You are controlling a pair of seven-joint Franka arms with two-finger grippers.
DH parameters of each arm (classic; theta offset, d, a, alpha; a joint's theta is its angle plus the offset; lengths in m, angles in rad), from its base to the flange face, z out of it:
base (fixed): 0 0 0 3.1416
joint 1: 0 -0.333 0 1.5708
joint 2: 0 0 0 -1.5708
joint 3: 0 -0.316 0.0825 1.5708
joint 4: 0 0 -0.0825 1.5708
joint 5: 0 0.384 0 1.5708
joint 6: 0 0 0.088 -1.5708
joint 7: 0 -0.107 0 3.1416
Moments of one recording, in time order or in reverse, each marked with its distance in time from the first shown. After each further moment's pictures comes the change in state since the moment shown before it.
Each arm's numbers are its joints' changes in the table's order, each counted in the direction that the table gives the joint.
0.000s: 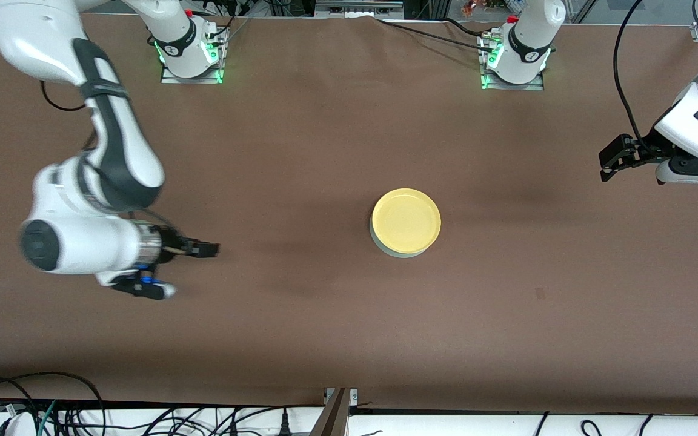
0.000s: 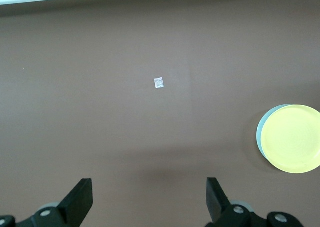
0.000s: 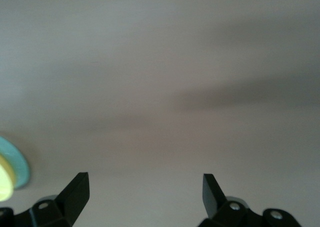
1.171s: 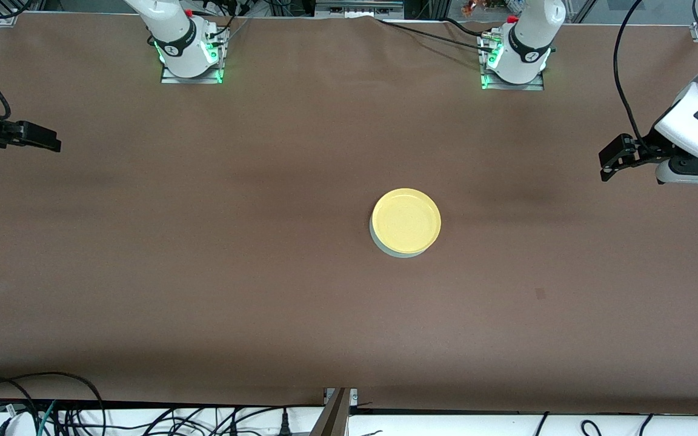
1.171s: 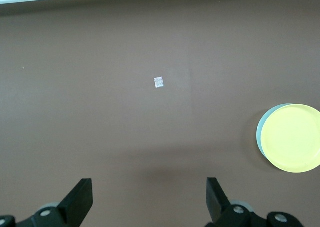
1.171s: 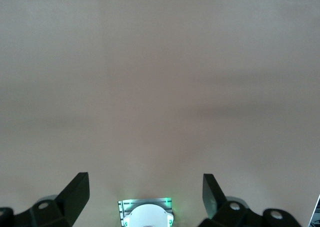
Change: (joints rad) left arm 0.000 0.000 0.000 -0.001 0.000 -0.004 0.000; right arm 0.082 -0.536 0.138 0.224 -0.179 -0.285 0.317
